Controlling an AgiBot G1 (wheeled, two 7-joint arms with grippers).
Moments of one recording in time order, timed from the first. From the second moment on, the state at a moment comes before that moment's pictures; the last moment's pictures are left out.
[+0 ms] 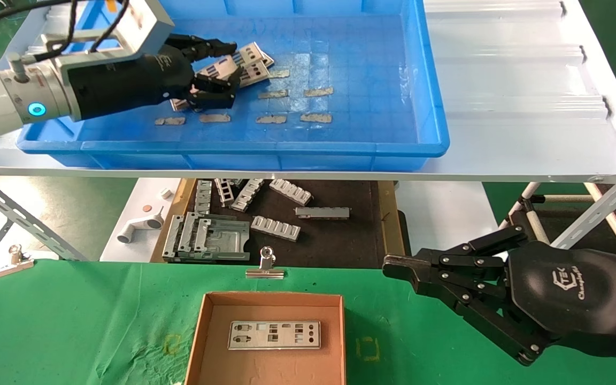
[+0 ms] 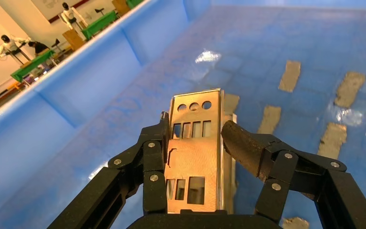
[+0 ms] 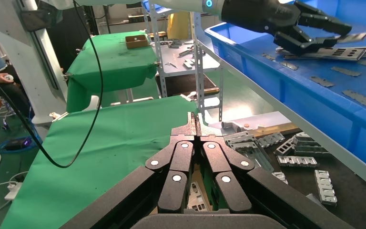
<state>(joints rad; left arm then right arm) -1.88 1.11 0.46 -0.07 1.20 1.20 0.51 1.10 -0.54 -0.44 1.23 -0.61 -1.41 0.10</state>
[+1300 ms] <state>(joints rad) -1.85 0.90 0.46 -0.46 1.12 1.55 0.41 1.10 -0.54 -0.44 1.23 -0.61 -1.41 0.10</state>
